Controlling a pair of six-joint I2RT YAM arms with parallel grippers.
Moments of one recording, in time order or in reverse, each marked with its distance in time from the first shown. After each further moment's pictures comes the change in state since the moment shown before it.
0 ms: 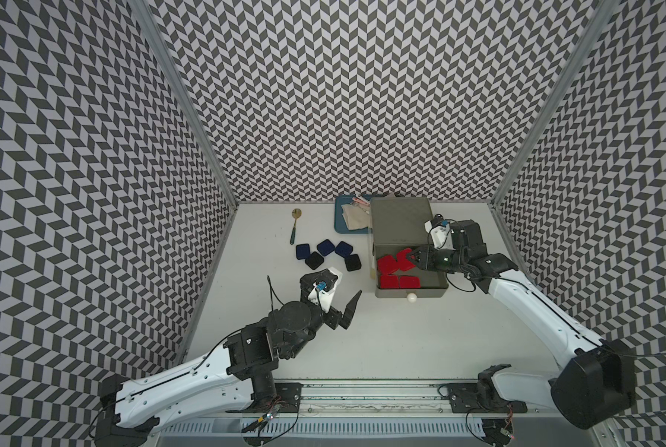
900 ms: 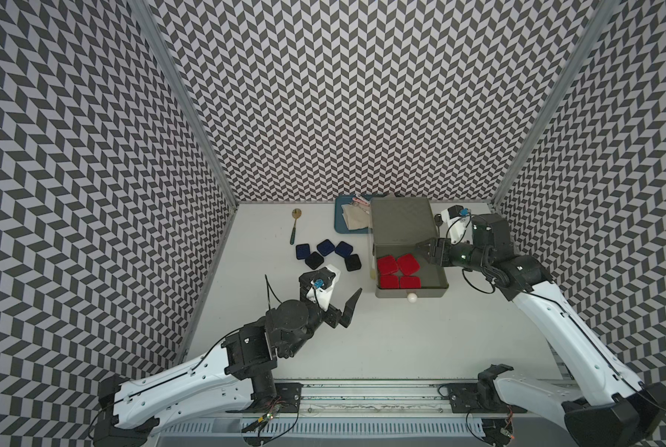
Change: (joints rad) left arm 0.008 0.000 0.023 0.003 0.010 -0.027; right arm 0.002 -0.187 0.138 -0.188 0.107 -0.093
